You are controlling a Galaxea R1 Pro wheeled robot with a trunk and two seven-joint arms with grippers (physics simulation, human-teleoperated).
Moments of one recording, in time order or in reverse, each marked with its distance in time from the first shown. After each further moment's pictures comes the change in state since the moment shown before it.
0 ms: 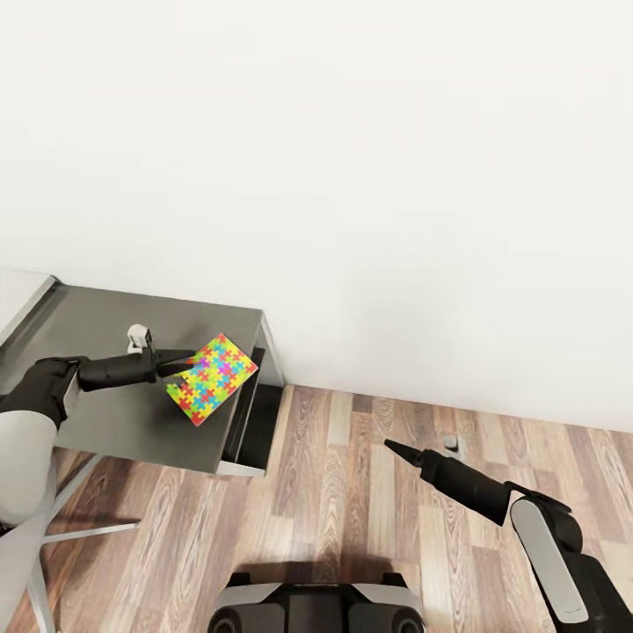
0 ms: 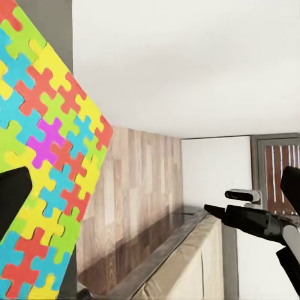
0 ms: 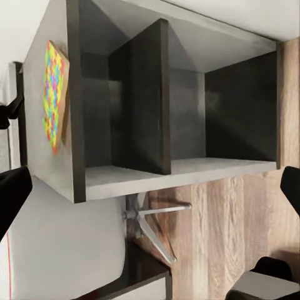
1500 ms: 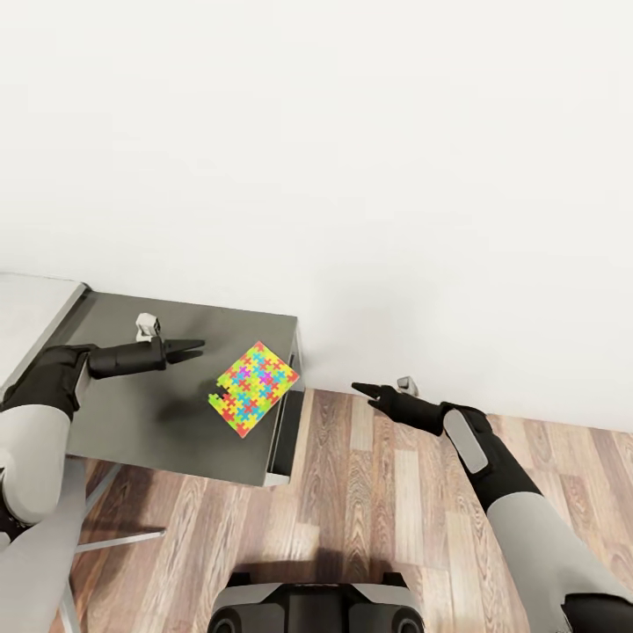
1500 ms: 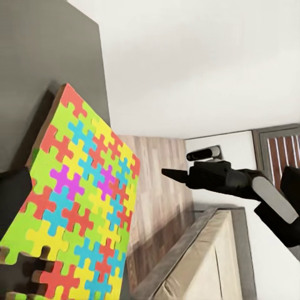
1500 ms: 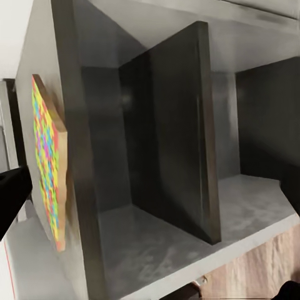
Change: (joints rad) left arm 0.000 -0.055 -0.001 -0.110 0.000 0.006 0.000; right arm -0.518 0.065 0.127 0.651 0.030 -0.079 0.002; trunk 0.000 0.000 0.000
